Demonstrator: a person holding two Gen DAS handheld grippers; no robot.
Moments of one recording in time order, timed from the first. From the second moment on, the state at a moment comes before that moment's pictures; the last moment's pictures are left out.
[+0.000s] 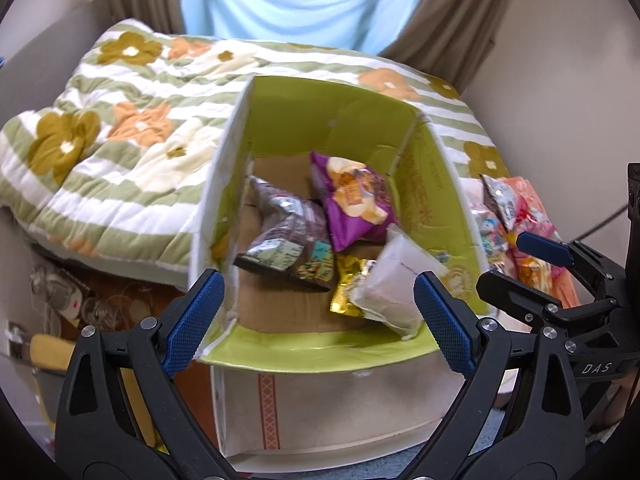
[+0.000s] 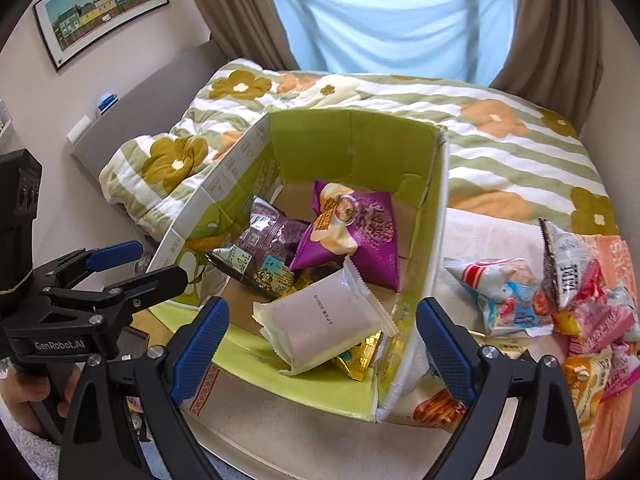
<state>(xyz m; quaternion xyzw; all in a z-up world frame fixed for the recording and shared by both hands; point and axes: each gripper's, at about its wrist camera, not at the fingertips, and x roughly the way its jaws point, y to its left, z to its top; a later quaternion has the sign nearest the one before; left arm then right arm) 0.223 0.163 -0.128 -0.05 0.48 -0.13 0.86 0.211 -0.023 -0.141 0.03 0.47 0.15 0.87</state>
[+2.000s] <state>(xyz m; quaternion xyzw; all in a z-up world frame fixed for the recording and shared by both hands) 0.350 -0.161 -0.269 -0.01 0.61 -0.04 0.79 0.178 -0.303 -0.261 0.02 0.56 0.02 0.83</state>
